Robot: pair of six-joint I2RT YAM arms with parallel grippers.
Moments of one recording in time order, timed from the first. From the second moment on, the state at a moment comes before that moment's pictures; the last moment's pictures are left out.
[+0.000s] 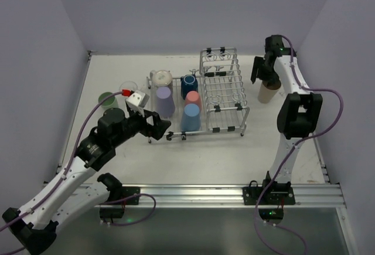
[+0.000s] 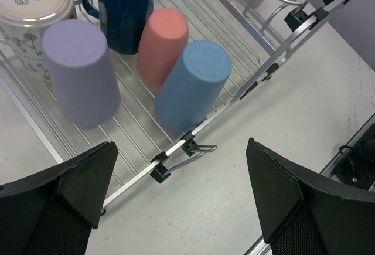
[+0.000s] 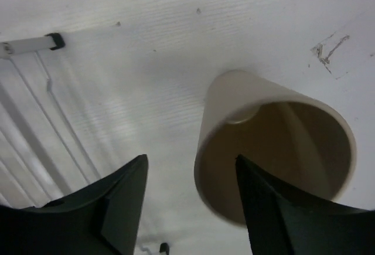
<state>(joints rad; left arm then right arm) -0.63 0.70 0.75 -0.33 0.09 -0.25 -0.01 2.09 1.92 -0.98 0.10 0.20</state>
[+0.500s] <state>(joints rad) -0.68 1.06 0.83 -0.20 0.10 -0.39 0.02 1.01 1.22 -0.40 -0.14 0.36</state>
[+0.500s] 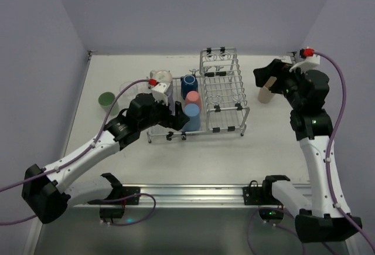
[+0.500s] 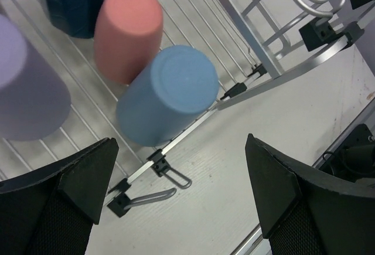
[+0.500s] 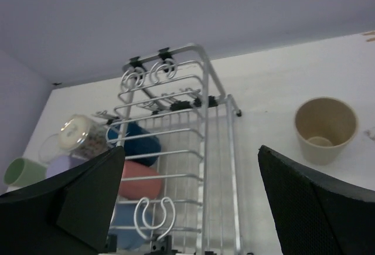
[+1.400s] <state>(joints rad) -0.83 1.44 0.92 0.06 -0.14 -0.15 0.06 0.85 0.90 -0.16 -0.44 0.50</state>
